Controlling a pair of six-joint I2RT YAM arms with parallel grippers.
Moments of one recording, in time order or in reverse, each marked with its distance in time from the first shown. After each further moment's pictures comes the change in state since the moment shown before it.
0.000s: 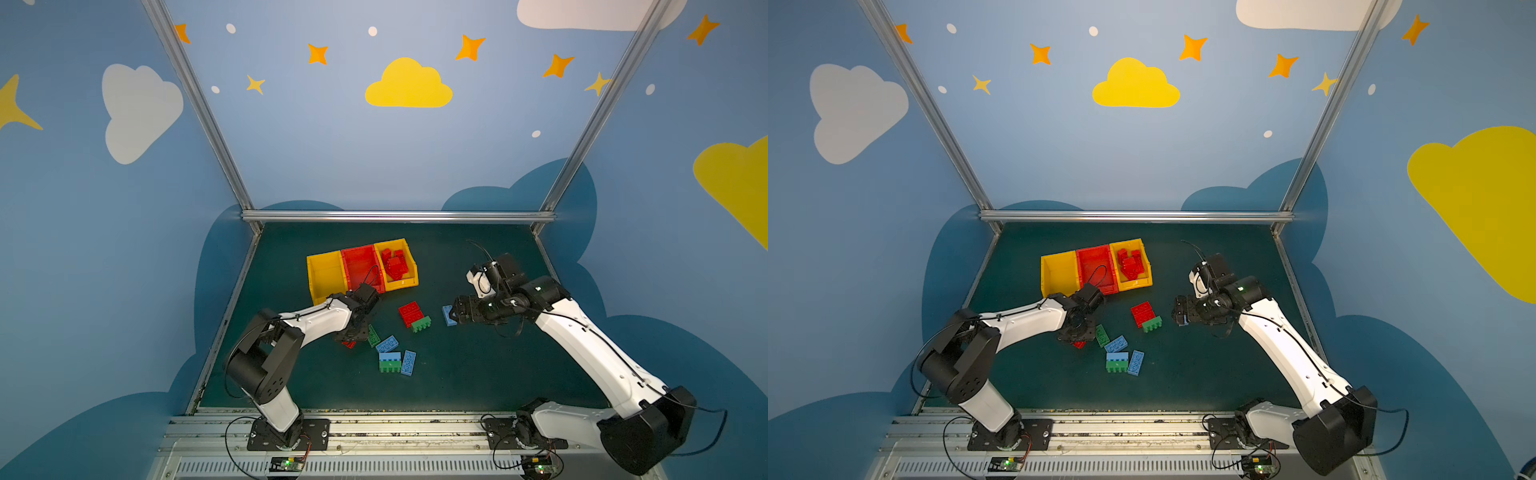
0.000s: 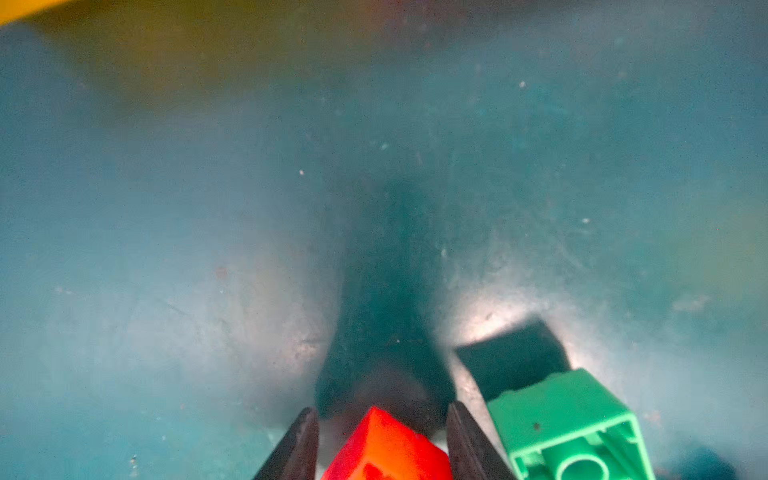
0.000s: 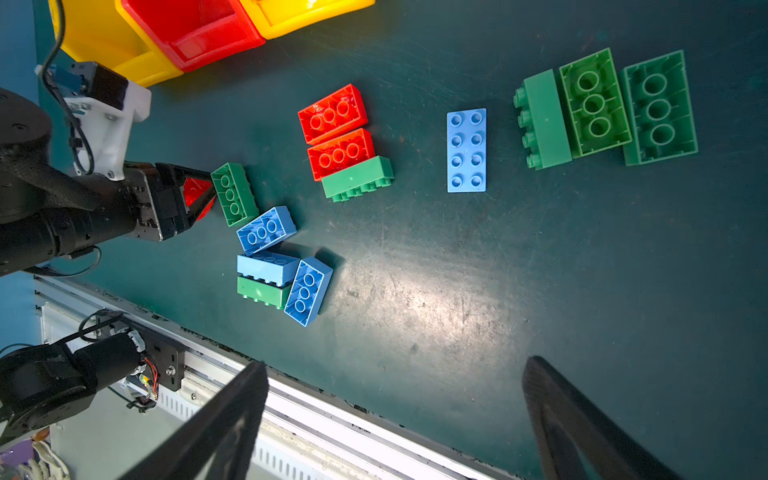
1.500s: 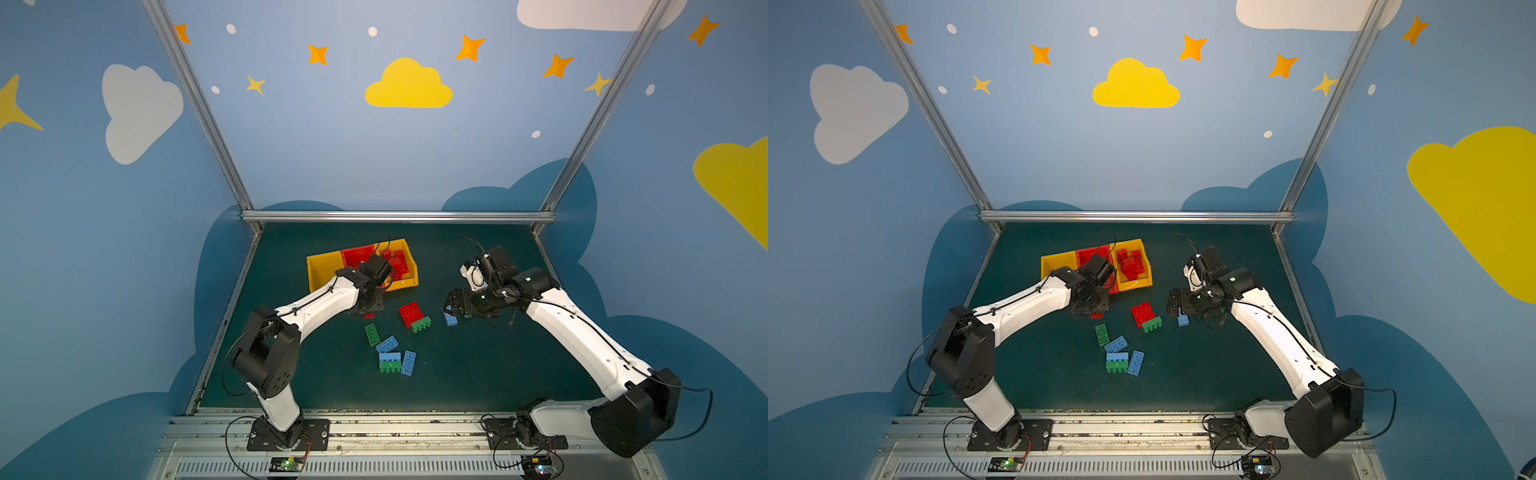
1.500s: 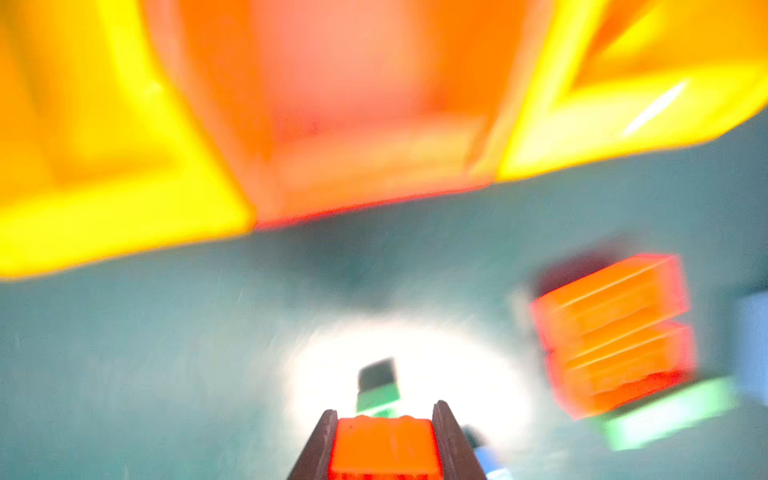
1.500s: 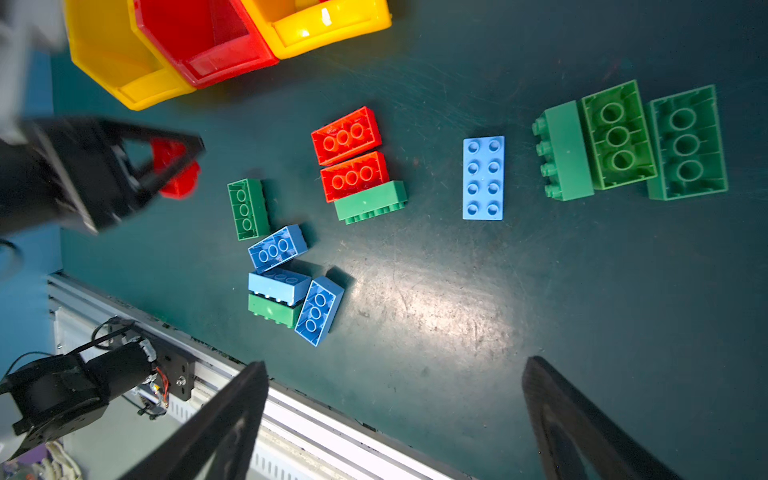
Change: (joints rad) left arm -0.002 0.083 0.431 -0.143 0.026 0.002; right arm 0.000 0.087 0.056 0.034 -0.011 -0.003
